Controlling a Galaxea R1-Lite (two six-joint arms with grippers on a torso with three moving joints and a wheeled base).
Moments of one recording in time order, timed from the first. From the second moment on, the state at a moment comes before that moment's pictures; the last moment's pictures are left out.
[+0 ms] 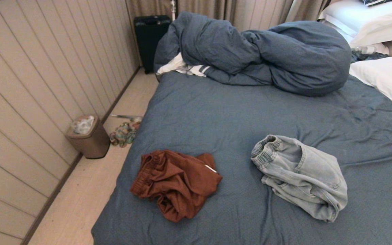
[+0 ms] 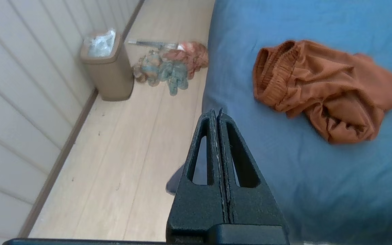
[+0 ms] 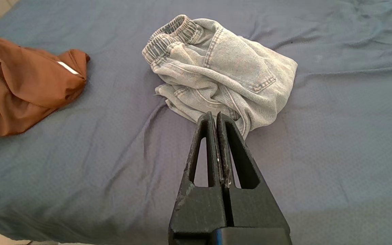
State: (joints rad) left arm 0.00 0.00 -0.02 0.03 0.00 0.01; right arm 0.00 0.00 -0.01 0.01 0.00 0.00
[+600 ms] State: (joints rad) left arm 0.00 0.56 -0.60 0.14 -0.12 -0.07; right arm 0.02 0.53 -0.64 0.21 0.02 0.07
